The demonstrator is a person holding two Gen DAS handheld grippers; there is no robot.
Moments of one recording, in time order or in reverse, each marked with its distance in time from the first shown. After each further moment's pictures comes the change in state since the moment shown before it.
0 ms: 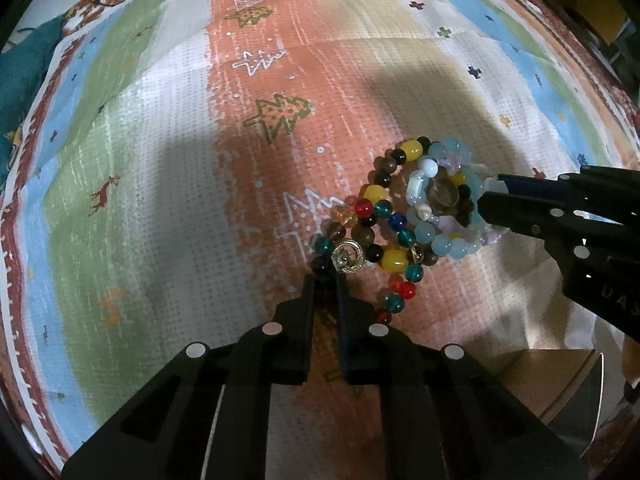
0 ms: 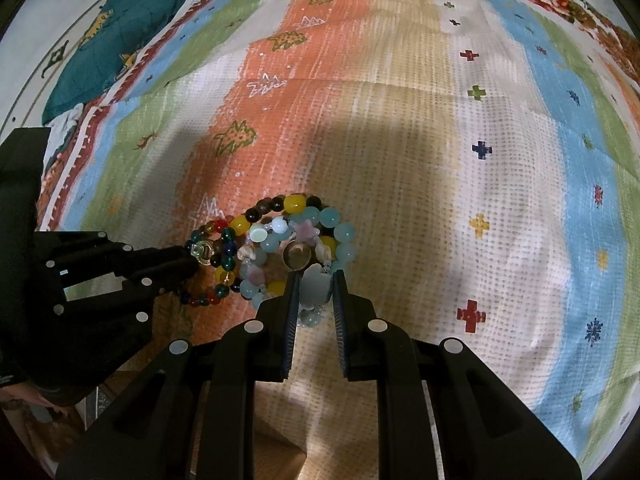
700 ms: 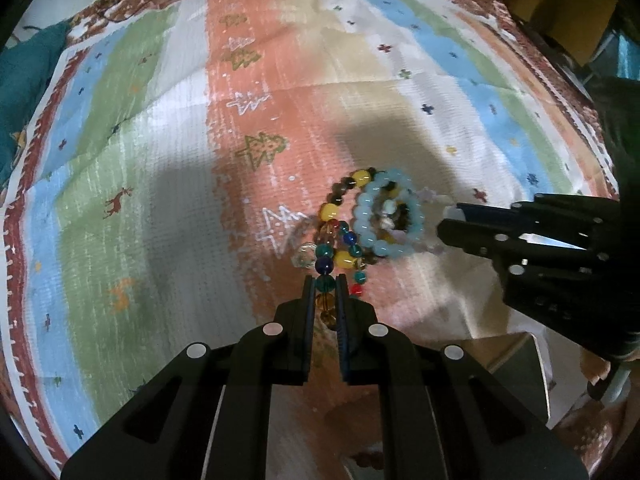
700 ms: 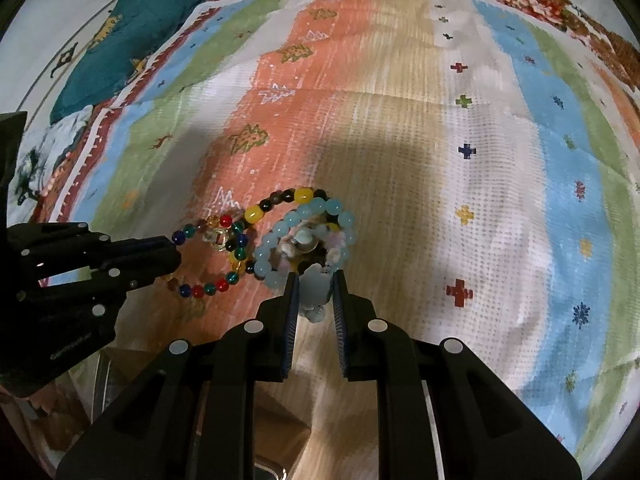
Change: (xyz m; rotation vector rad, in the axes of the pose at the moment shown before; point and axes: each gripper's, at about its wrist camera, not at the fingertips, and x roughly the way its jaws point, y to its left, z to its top) left arm -0.053 -0.001 -0.019 -0.007 -0.105 -0.085; right arm -0.026 0.006 -0.017 -0.015 -0.043 -0.009
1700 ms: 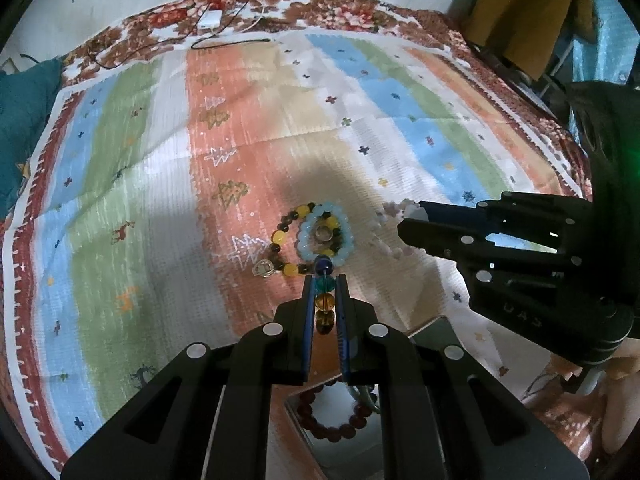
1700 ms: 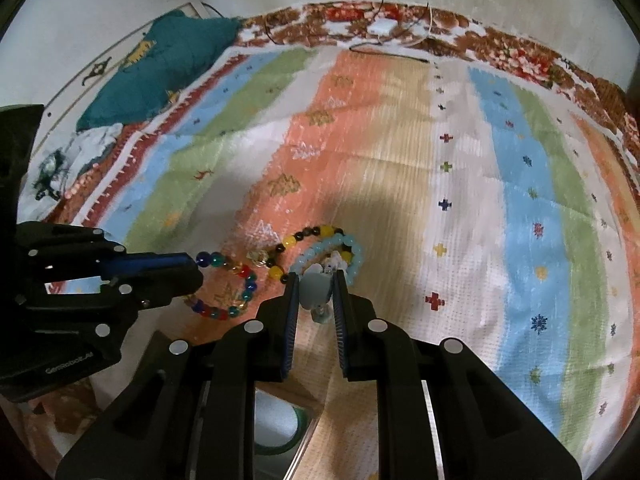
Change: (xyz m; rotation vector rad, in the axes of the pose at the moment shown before) left arm -0.066 -0.028 -0.016 0.052 -0.157 -0.076; right arm -0.074 0.025 -0.019 -0.077 -0.204 -0.009
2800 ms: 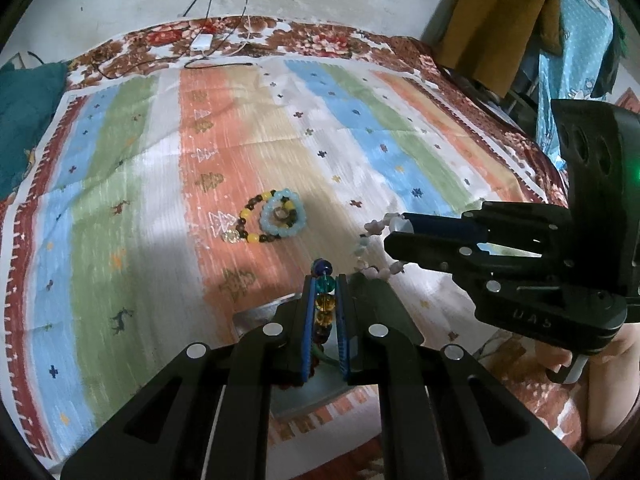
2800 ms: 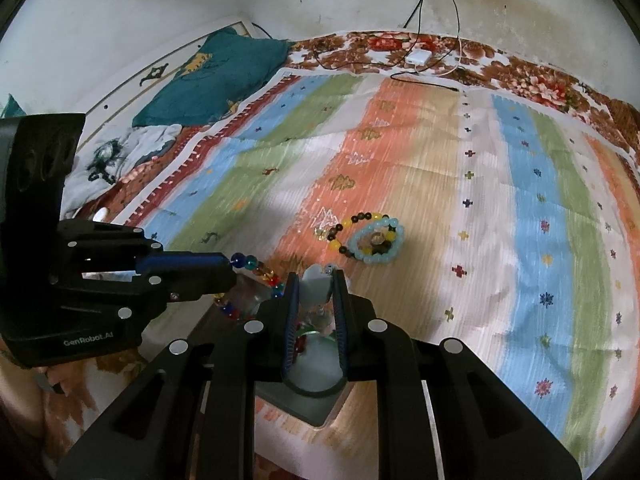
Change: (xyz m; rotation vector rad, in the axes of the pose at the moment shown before) left arm -0.051 -0.030 -0.061 -0.004 -0.103 -0.080; right arm -0.060 0.025 -0.050 -0.072 -0.075 0.112
